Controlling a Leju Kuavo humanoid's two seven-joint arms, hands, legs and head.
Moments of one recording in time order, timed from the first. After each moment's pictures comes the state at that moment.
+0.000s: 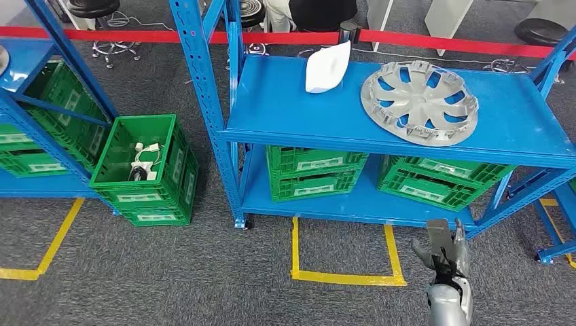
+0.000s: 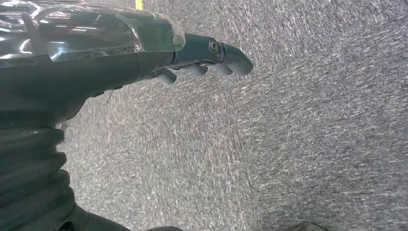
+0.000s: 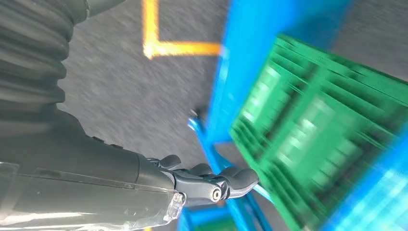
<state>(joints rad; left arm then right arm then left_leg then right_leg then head) -0.05 -0.15 0.28 -0.23 -0.99 0.34 -0.01 -0.21 0.02 -0.60 -0.84 0.66 -0.29 -0.21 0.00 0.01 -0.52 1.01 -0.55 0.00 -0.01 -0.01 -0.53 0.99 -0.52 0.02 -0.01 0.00</state>
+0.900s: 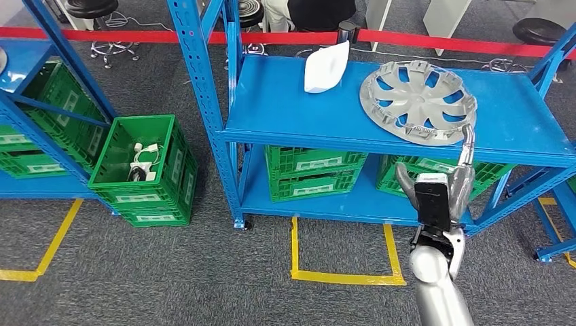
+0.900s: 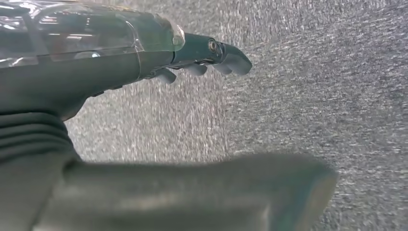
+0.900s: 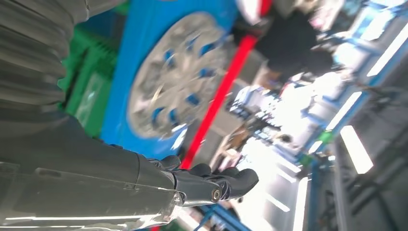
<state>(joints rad) -0.08 -0.17 0.45 -0.20 -0.89 0.27 -0.13 -0.11 -0.04 -0.03 -1.58 0.51 -0.54 -0.11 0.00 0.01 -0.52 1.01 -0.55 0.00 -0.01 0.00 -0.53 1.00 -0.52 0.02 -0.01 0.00</state>
